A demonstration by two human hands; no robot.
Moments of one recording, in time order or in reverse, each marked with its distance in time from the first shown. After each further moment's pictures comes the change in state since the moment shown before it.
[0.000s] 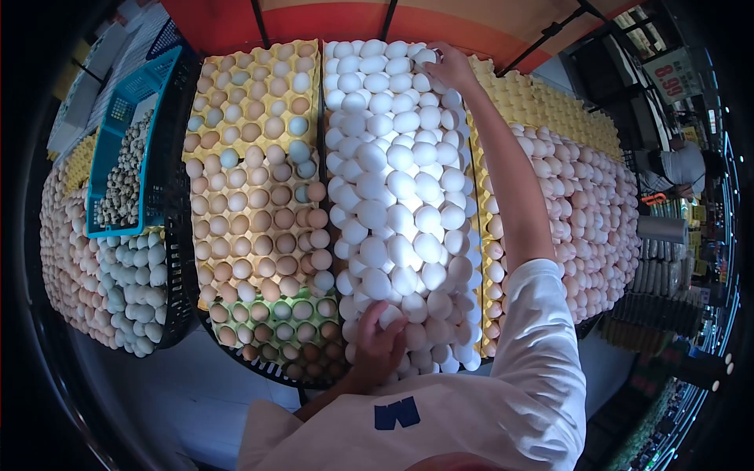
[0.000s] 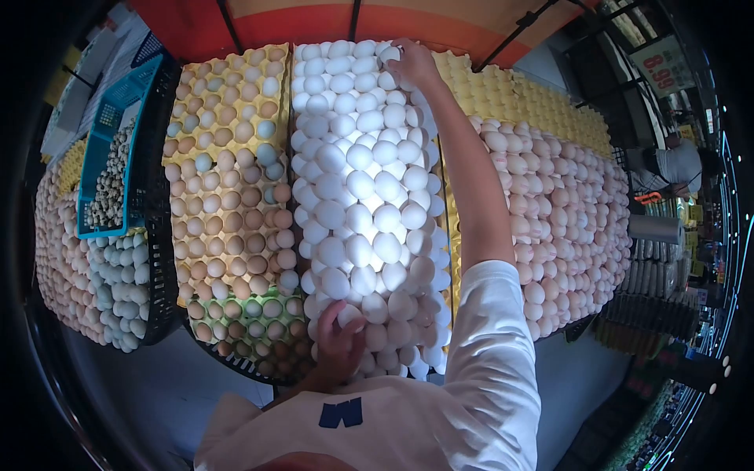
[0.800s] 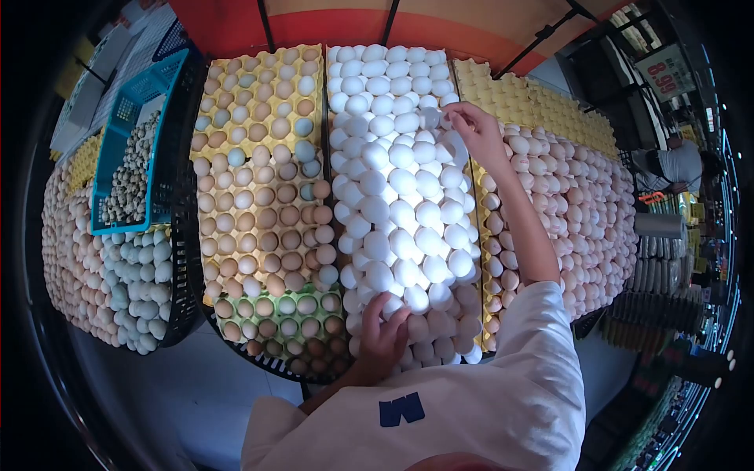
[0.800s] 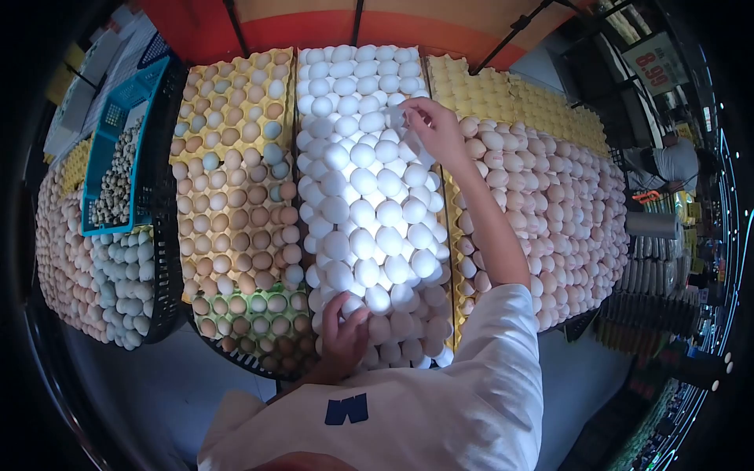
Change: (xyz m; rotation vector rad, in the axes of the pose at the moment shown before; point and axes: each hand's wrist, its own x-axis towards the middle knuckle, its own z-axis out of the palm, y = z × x) left_hand -0.002 -0.001 0.005 -0.004 0.082 0.065; right_hand -0.150 -0.067 -0.053 0.469 -0.048 0.020
